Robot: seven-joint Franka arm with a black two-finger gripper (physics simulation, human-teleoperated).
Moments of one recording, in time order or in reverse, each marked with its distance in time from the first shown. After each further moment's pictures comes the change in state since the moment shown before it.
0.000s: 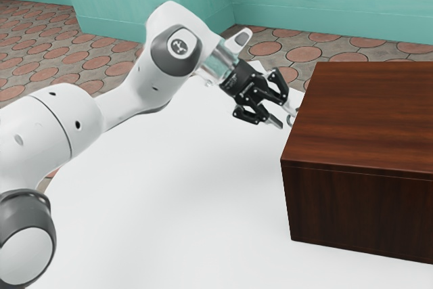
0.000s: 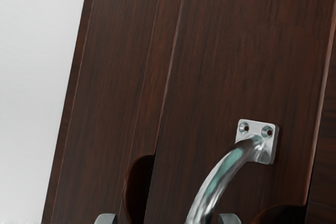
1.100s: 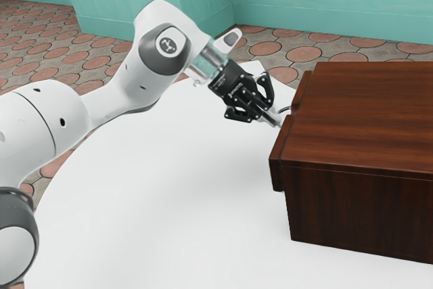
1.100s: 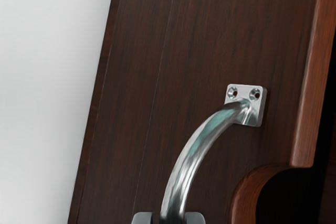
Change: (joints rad) arm 0.018 -0.076 0.008 -0.096 0.006 0.000 0.020
